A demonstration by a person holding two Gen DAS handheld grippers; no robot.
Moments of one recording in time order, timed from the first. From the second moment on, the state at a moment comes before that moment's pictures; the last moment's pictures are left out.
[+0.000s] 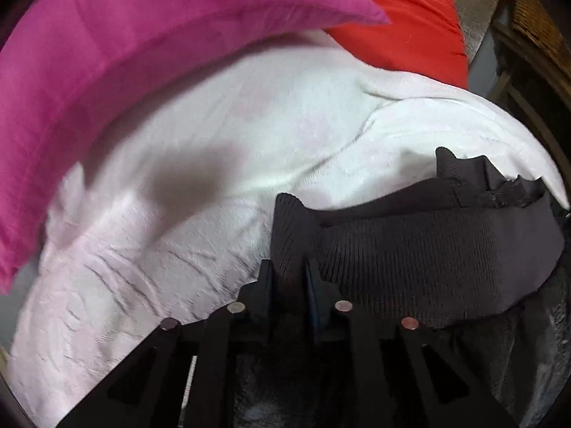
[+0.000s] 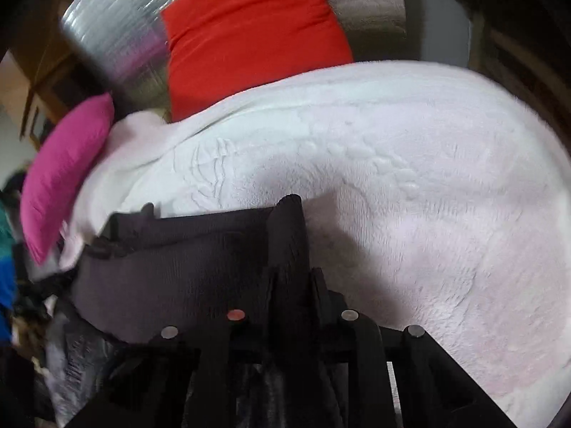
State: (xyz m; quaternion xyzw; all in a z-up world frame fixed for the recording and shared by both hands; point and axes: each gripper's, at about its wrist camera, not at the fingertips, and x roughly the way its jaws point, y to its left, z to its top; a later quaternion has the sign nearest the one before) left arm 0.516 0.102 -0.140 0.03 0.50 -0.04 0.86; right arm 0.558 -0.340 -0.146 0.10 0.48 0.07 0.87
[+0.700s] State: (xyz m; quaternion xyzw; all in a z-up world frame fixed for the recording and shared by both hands) left arm 0.512 0.100 -0.126 0.04 0.47 0.03 0.88; right arm 0.523 -0.356 -0.120 0.08 0.44 -0.03 0.89
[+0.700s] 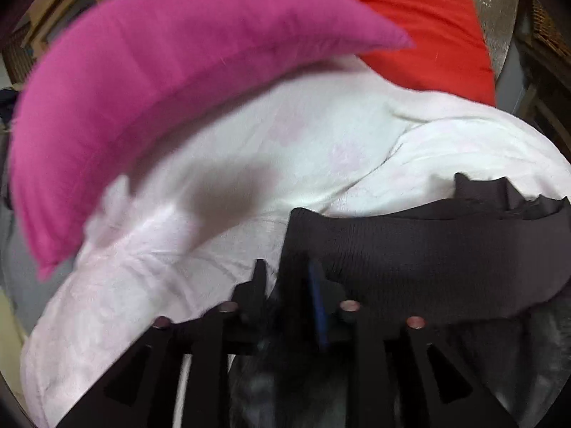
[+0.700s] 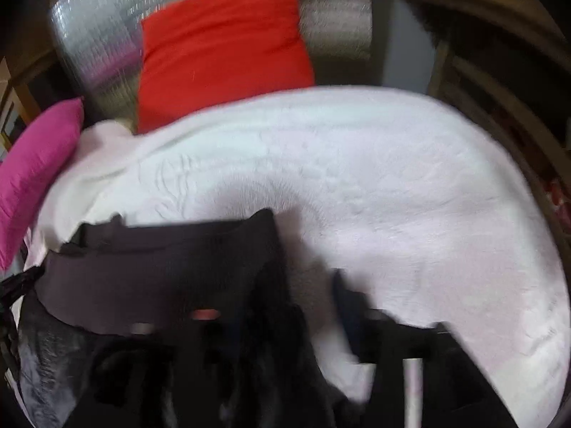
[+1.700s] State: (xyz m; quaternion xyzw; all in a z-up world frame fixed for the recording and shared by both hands) left arm 0.361 0.002 -0.131 0.04 0.46 0.00 0.89; right arm 0.387 -0.251 -0.153 -0.01 0.42 -0.02 0.91
